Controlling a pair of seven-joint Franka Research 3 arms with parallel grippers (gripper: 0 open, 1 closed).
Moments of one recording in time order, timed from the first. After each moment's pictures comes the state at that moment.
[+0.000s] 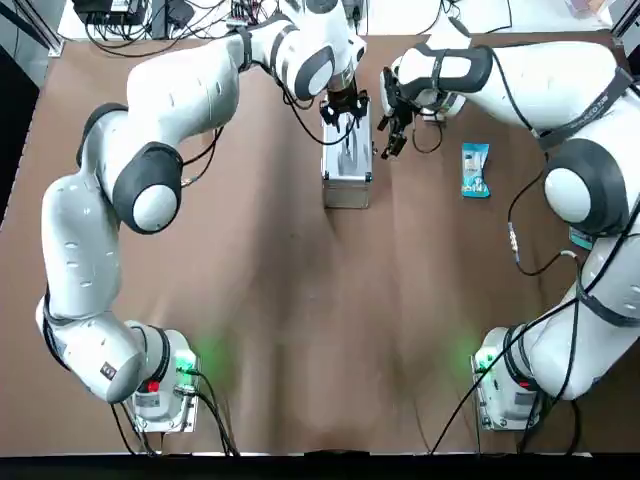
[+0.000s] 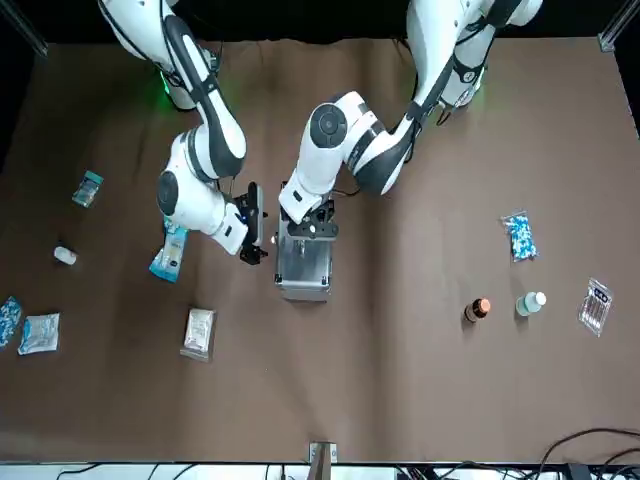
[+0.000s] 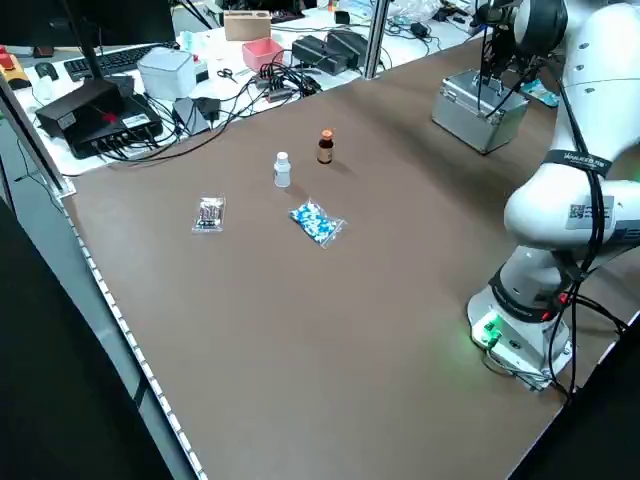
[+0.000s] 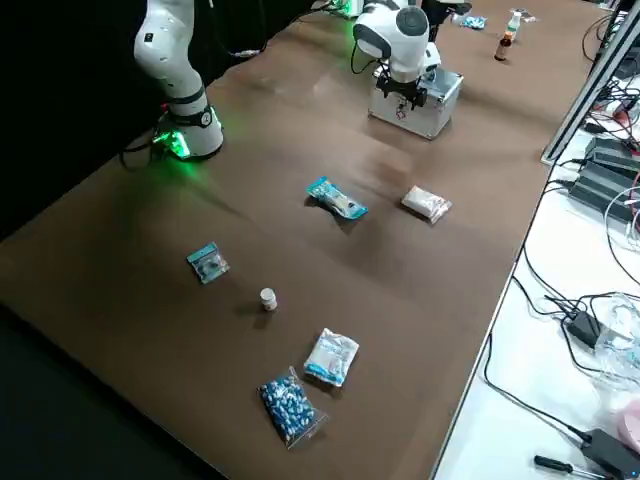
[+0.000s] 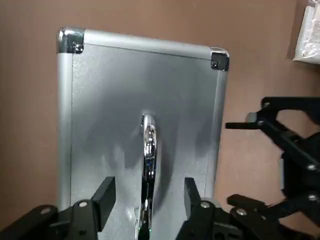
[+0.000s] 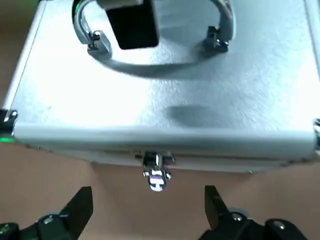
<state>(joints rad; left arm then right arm) -0.59 0.65 -0.31 -1.38 0.06 2.20 -0.89 0.56 0.39 -0.08 -1.99 0.72 2.34 -1.61</state>
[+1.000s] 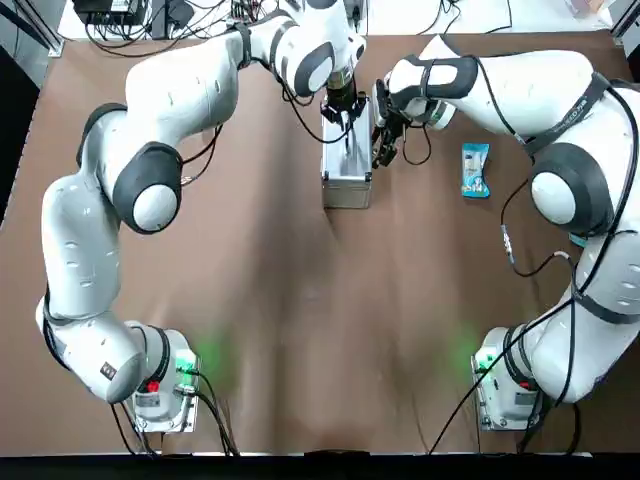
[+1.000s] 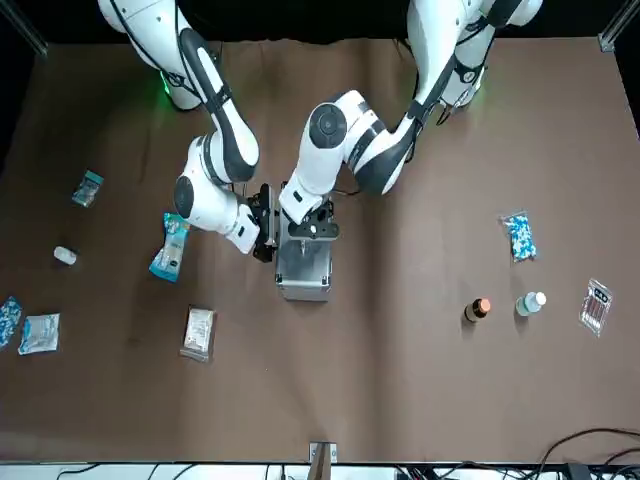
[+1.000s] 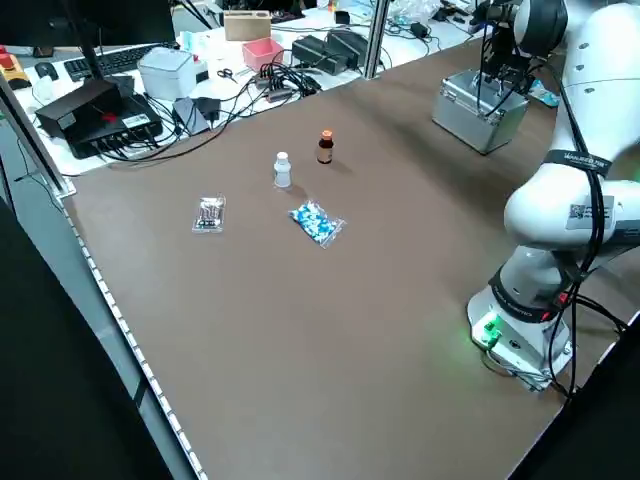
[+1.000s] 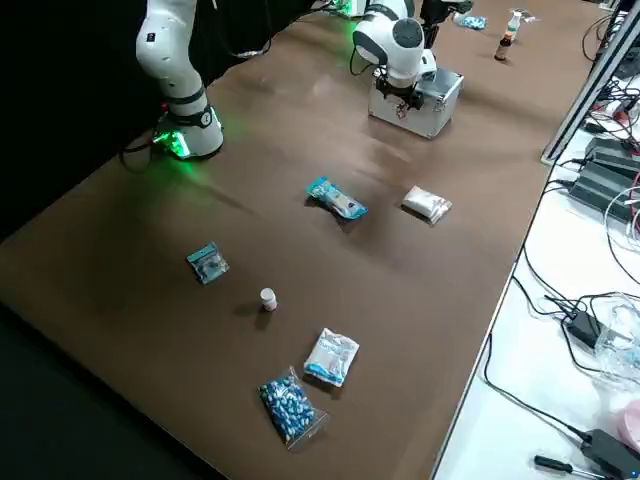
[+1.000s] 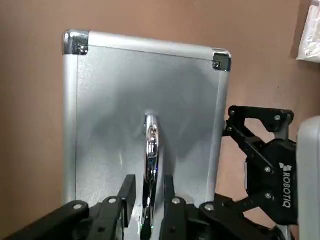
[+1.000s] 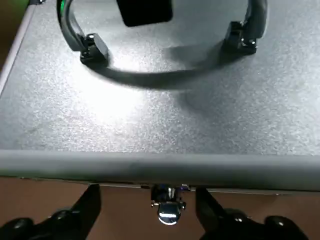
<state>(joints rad) -0.59 0.65 -0.30 -1.36 0.06 2.16 -0.89 0.60 0.43 -0.08 -1.99 0.82 2.38 -1.64</state>
